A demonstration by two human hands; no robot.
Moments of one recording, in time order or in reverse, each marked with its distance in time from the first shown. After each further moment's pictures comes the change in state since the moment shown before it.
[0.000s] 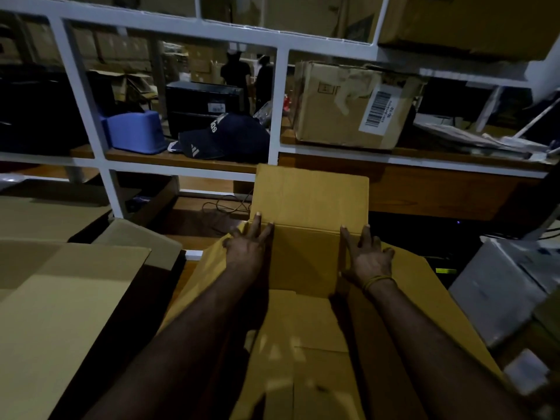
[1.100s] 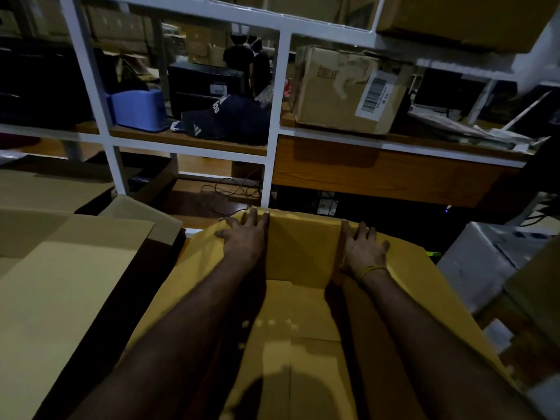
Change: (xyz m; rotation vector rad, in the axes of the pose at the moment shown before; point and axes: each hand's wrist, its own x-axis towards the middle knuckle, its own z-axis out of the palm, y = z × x) left_hand -0.047 0.007 -0.006 -0.113 -0.071 -0.029; right_hand -0.040 -0.002 0.001 0.013 -0.078 0.061
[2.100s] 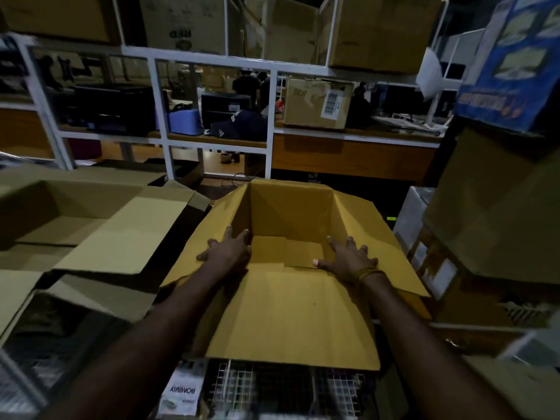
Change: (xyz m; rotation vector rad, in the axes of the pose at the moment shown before) left_hand -0.338 0.010 -0.020 -0.272 -0.128 -0.182; right_hand -0.333 0.078 -0.040 0.447 -0.214 -0.075
